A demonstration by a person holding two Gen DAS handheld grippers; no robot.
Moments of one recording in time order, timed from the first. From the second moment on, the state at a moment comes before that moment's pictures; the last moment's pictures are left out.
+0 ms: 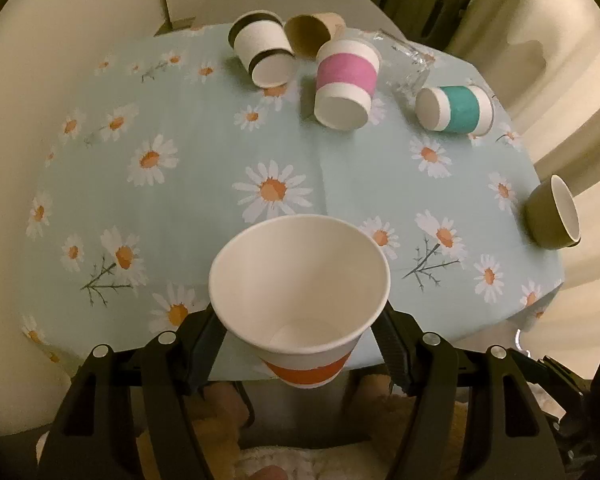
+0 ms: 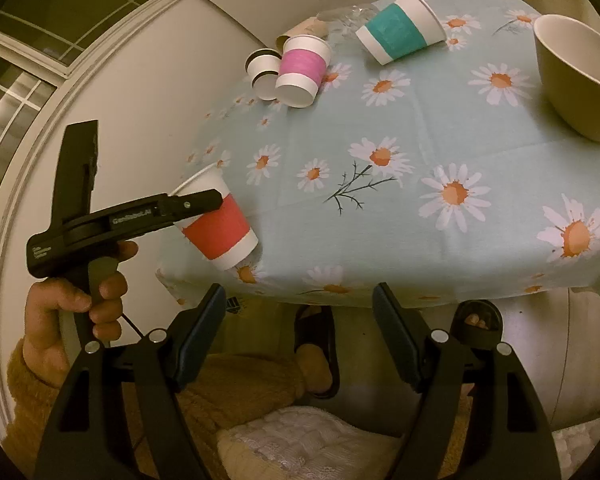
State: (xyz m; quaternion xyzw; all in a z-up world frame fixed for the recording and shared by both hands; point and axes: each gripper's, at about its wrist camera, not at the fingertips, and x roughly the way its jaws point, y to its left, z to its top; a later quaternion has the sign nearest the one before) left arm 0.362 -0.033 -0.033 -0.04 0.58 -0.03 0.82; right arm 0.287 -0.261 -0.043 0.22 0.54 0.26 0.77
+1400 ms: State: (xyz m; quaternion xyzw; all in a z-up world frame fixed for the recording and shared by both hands) left arm 0.317 -0.051 -0.059 0.03 0.33 -0.01 0.94; right arm 0.295 -0.255 -0.055 0.21 0.56 0.24 0.76
